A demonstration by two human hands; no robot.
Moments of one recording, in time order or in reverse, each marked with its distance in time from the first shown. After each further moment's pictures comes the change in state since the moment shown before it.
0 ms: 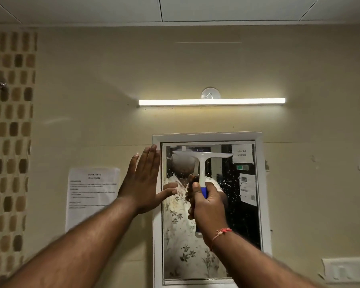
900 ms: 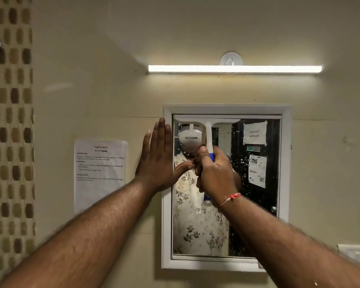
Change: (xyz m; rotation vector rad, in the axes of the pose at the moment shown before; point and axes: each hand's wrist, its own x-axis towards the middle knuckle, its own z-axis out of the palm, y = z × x) left_hand 0.008 0.015 0.049 -0.112 0.176 -0.069; right_hand 0.029 -0.012 0.020 -0.165 -0.065 -0.151
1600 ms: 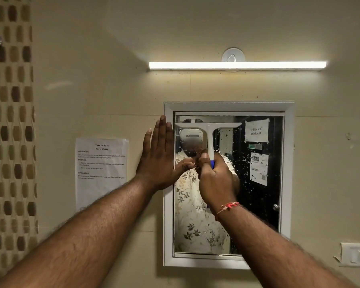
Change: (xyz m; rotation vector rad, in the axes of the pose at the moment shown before) left_hand -0.002 -0.004 0.003 -0.041 0.030 0.027; right_hand -0.023 0.002 0.000 -0.235 0.081 0.032
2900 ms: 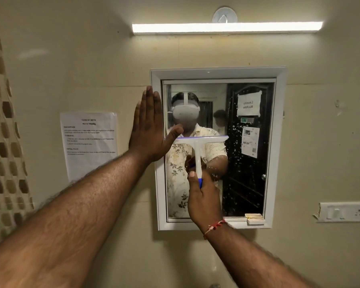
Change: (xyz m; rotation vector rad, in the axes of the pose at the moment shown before) left_hand -0.001 0.005 0.010 -0.113 0.072 -0.044; right_hand -0.084 0.091 0.015 0.044 -0.027 0.053
